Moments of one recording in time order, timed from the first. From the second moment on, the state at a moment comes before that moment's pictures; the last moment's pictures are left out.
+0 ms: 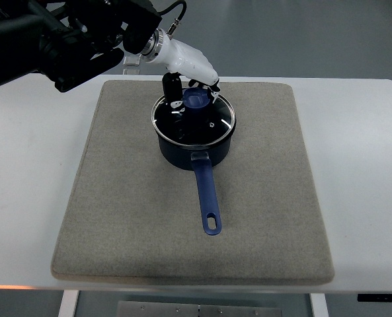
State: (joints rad) left arm -1.64 0.18 0.28 -0.67 1.50 -0.33 -0.61; right arm 0.03 0.00 -0.05 0.16 -0.02 0.07 0.07
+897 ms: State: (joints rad) left arm -1.64 0.17 0.28 -0.60 1.49 -0.31 -0.61; right arm 0.03 0.00 -0.05 0.16 -0.02 0.07 0.07
